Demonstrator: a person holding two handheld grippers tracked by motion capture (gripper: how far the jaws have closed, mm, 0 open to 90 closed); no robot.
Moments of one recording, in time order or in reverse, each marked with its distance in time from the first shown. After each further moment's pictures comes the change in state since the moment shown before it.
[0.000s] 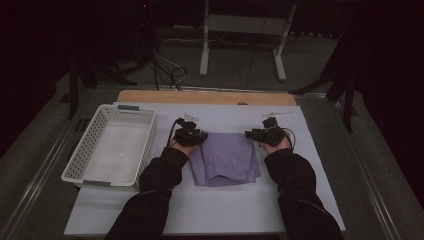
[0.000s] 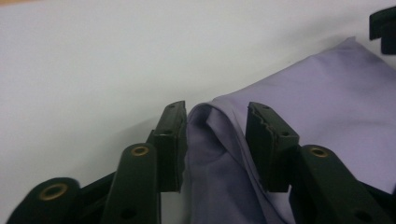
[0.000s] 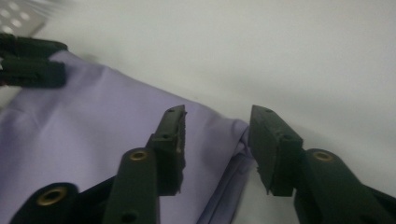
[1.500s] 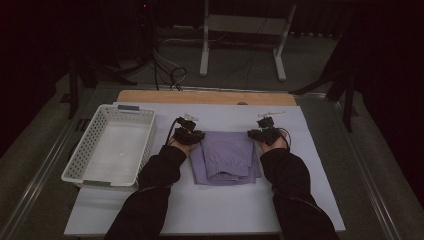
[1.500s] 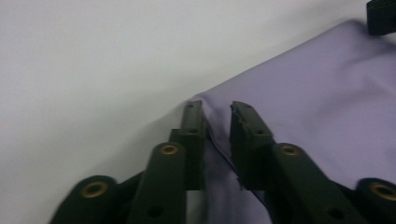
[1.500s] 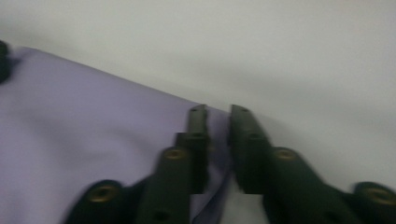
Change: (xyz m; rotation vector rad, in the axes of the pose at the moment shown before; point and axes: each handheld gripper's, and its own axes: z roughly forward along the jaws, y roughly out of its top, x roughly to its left) left arm 0.006 0.002 0.002 0.028 -0.034 0.045; right arm 0.005 0.002 0.011 0.041 -0.146 0.005
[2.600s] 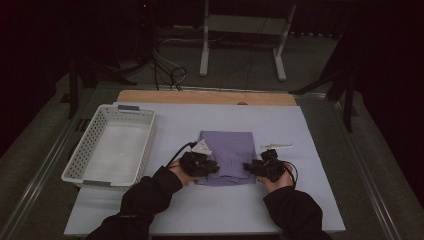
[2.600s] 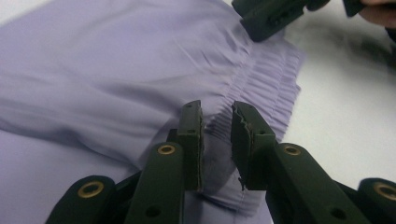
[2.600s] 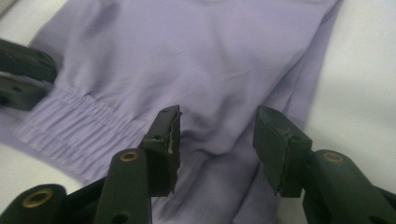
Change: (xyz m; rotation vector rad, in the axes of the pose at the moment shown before) left arm -0.078 -0.047 -0.043 0.085 -0.325 0.334; right arm 0.054 -0.083 -0.062 0.040 0.122 0.045
